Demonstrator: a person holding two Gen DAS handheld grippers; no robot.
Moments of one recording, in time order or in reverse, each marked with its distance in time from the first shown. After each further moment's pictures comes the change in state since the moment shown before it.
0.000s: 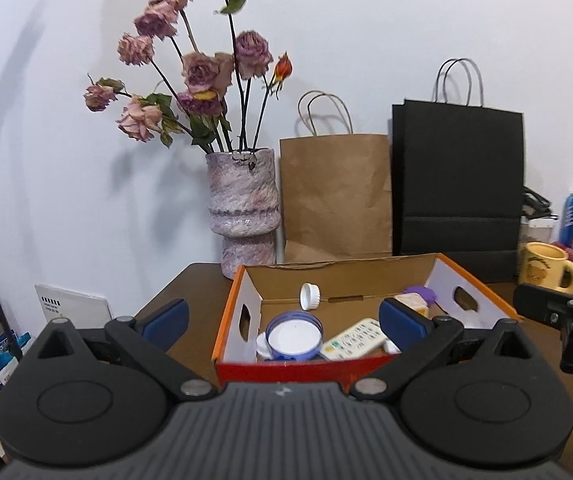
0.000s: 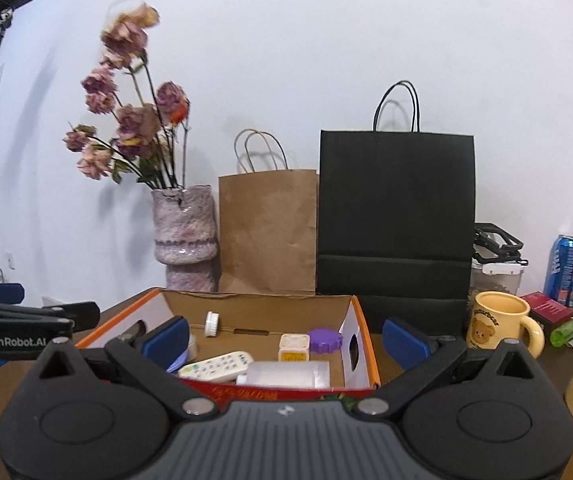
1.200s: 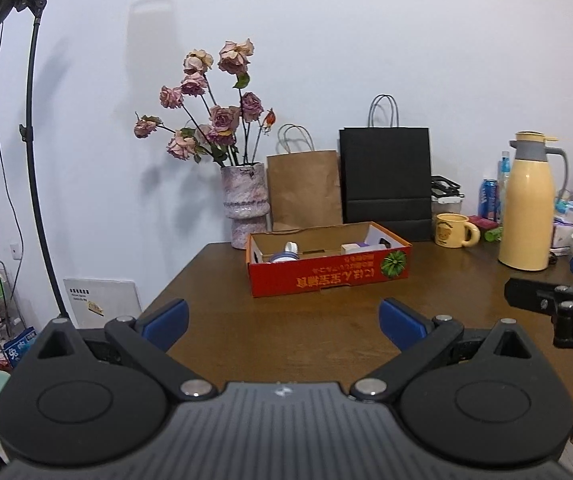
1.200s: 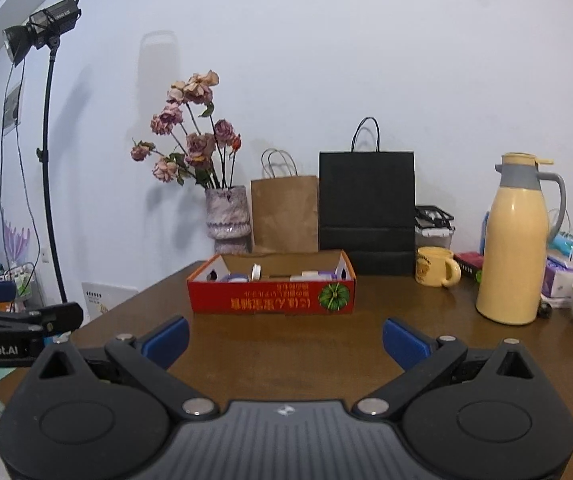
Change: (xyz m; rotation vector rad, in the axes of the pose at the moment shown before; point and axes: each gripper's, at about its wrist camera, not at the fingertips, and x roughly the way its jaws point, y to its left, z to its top) left arm -0.301 0.034 -0.071 0.051 -0.024 -0.076; right arm -0.314 0.061 -0.050 0.033 0.027 -0.024
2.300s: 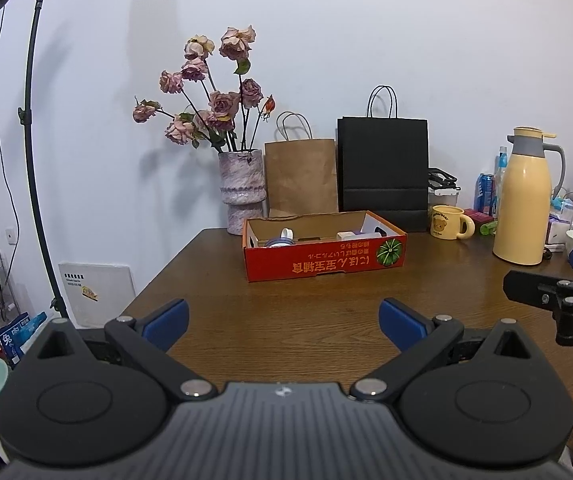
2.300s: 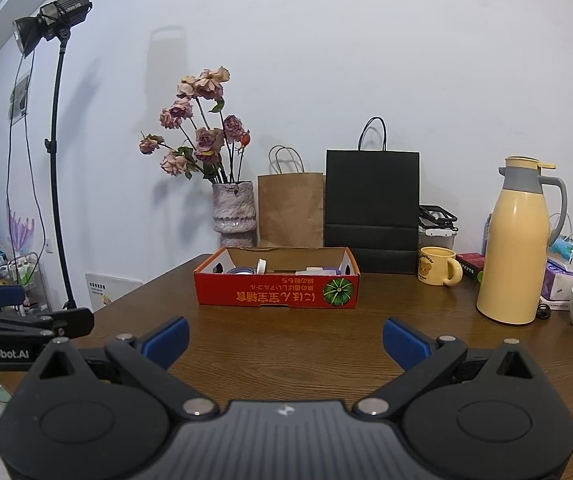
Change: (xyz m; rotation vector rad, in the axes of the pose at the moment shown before) left arm 0.001 0.003 -0.008 -0.024 0.029 -0.009; right arm -0.006 0.008 -0.003 -0.026 0.005 0.004
